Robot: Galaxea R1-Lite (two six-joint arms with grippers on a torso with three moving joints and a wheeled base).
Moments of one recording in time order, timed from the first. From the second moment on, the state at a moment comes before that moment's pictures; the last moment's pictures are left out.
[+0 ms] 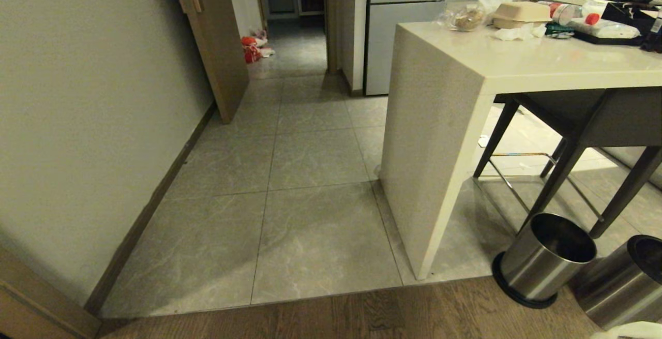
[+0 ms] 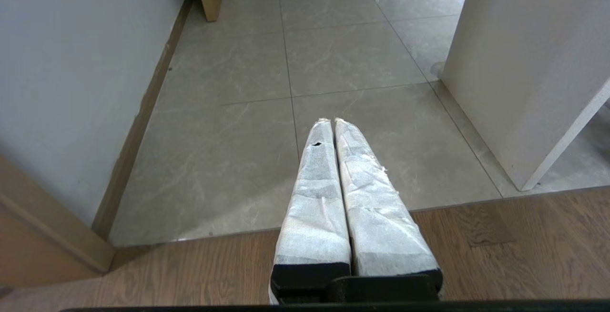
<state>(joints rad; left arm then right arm) 0.00 0.00 0.00 0.01 0.00 0.02 0.00 0.00 0.00 -0.06 0.00 -0.01</state>
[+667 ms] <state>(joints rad) 0.00 0.00 0.00 0.01 0.00 0.02 0.00 0.00 0.00 -0.06 0.00 -0.01</state>
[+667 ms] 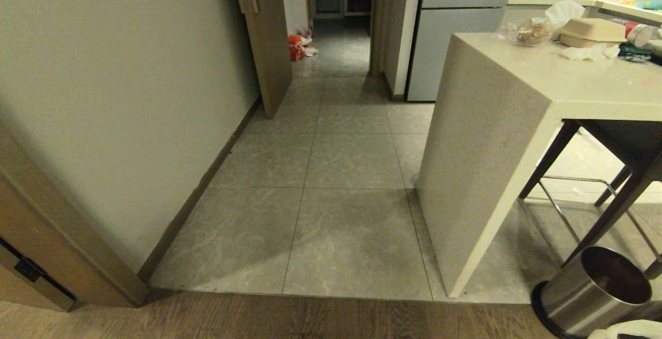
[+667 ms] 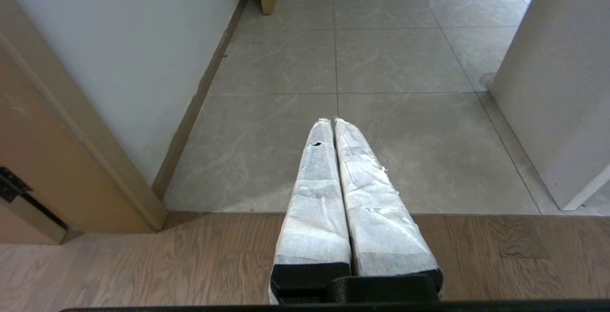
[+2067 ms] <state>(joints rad) 0.00 0.00 0.00 0.01 0.00 0.00 0.00 0.00 0.00 -0.06 0.00 0.00</state>
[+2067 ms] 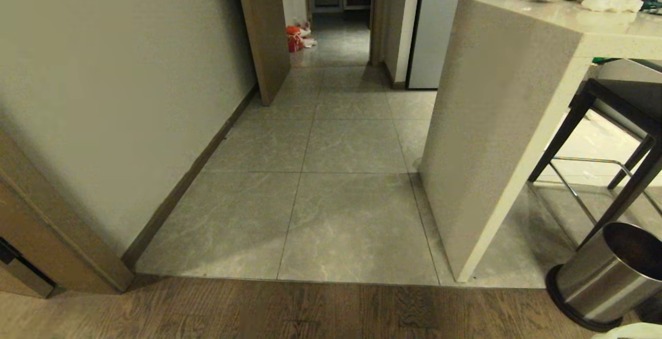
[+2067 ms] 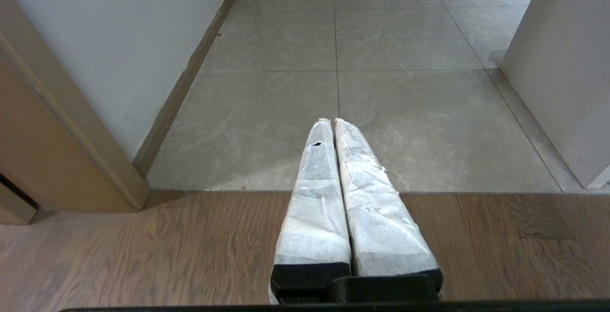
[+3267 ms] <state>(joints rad) 0.00 0.00 0.00 0.01 0.00 0.00 0.00 0.00 0.00 -0.06 0.00 0.00</state>
